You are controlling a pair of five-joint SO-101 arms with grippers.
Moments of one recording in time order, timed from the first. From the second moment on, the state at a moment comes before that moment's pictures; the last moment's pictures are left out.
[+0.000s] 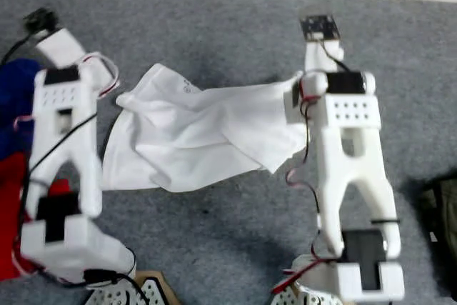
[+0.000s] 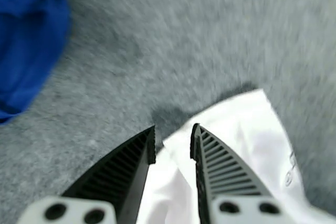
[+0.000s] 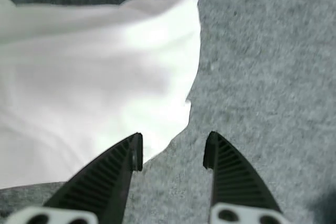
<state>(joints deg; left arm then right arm) -16.9 6.8 5.9 53.8 24.0 -5.6 -9.9 9.1 75.0 6.9</state>
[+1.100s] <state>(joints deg) -9.5 25.7 -10.2 56.9 16.2 -5.6 -21.6 36.0 56.0 6.9</state>
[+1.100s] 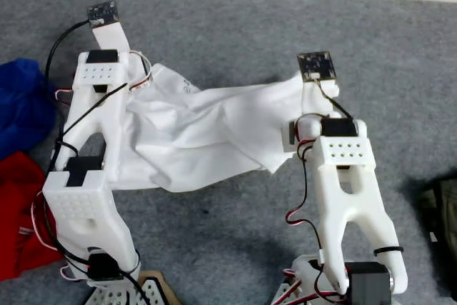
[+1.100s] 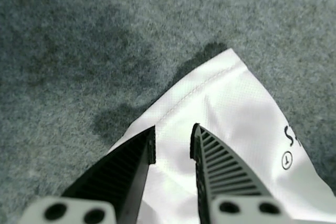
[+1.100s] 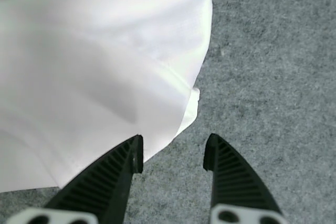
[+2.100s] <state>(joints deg) -11.4 35.1 -11.6 56.6 16.3 -6.9 -21.6 37.9 56.0 6.9</state>
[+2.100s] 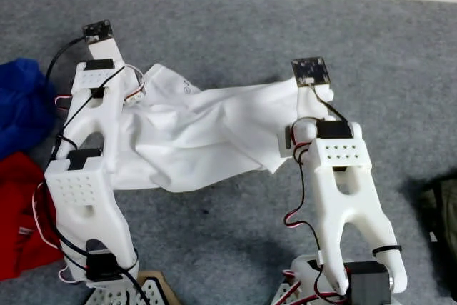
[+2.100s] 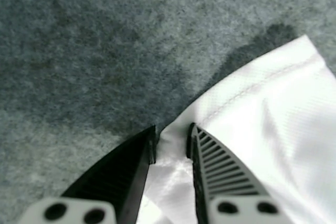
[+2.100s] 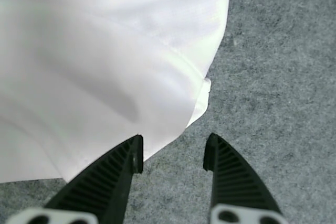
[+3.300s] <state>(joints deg) -7.3 35.2 -29.4 72.2 16.7 -3.7 -1.9 30.1 48.7 6.4</state>
